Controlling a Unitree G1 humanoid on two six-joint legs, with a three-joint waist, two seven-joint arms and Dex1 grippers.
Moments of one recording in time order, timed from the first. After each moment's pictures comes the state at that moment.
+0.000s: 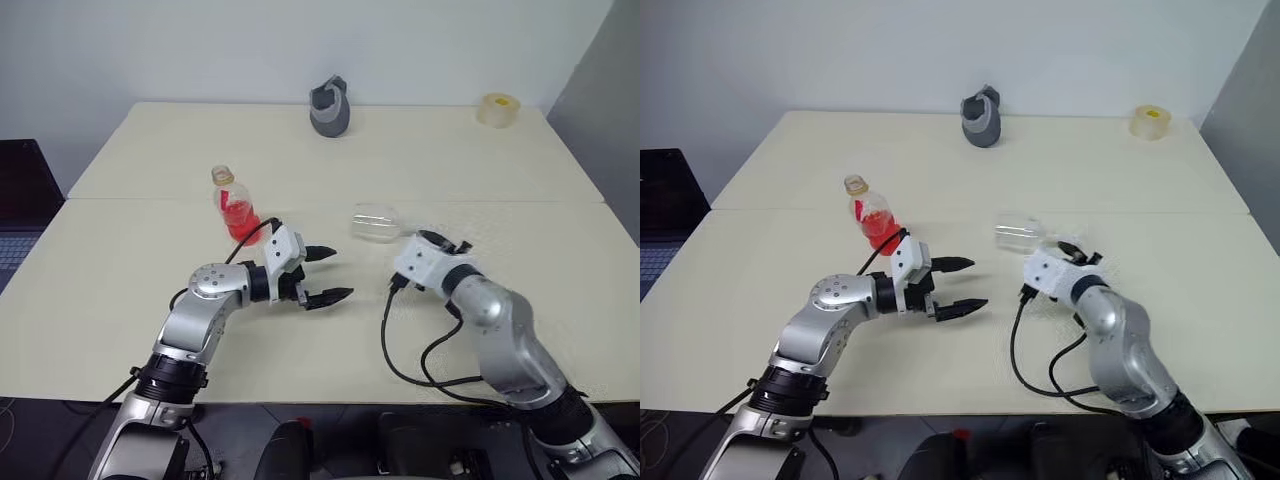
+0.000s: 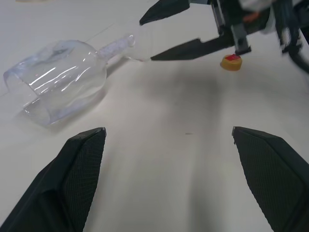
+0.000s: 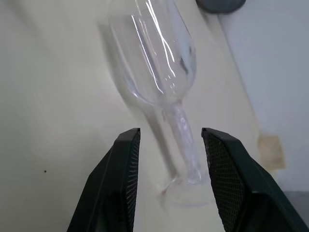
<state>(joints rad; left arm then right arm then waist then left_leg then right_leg) -0.43 0.47 -0.15 0.00 -0.29 0.31 -1.03 -0.37 -0.51 0.49 -0.38 -0.72 0.66 0.44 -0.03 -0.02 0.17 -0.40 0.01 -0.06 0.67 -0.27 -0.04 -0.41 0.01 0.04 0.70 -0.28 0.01</state>
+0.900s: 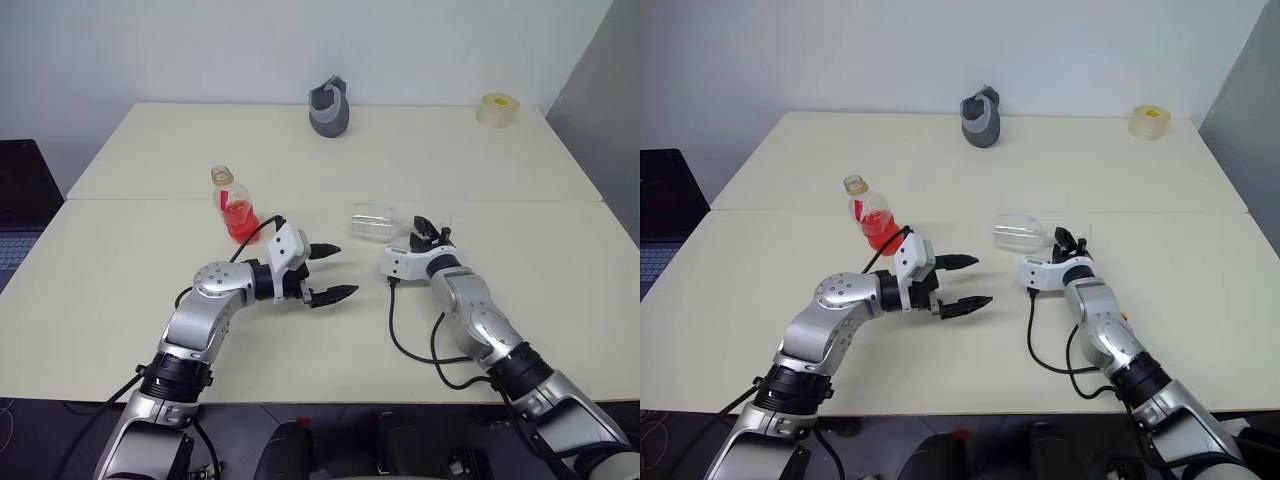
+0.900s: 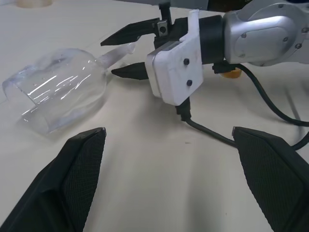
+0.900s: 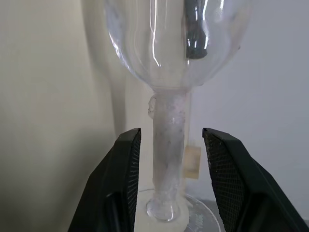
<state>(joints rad) -0.44 0.44 -0.15 0.01 -0.29 0.32 -1.01 -0.56 -0.42 0.53 0.23 -0.97 0.35 0.13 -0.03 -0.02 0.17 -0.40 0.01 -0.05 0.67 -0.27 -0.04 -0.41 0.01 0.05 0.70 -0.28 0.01</state>
